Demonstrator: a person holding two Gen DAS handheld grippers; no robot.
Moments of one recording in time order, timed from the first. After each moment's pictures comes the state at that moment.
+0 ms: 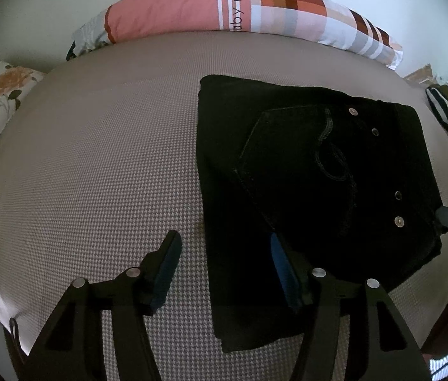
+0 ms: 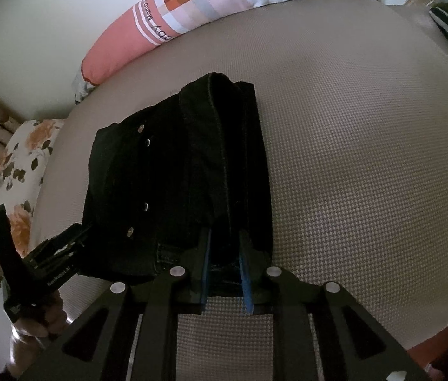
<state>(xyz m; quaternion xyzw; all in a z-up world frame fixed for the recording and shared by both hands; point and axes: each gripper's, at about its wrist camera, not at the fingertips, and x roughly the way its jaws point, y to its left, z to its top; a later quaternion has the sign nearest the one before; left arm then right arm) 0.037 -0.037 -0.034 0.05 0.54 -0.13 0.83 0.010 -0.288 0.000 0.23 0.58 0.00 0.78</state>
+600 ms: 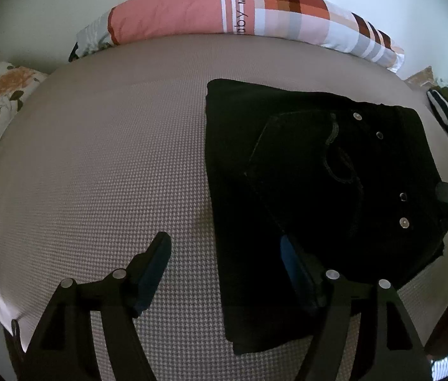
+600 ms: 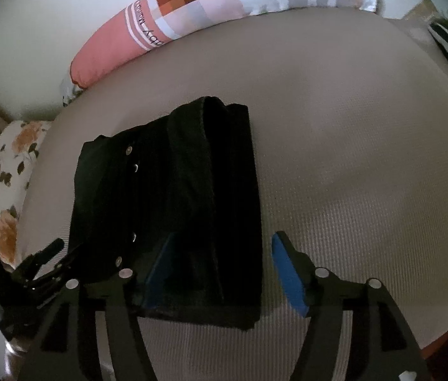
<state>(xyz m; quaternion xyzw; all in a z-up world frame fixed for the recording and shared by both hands) 0.039 -0.031 -0.033 0.05 0.54 -0.13 0.83 0.035 -0.286 0.002 0.20 0.58 -0.02 0.79</state>
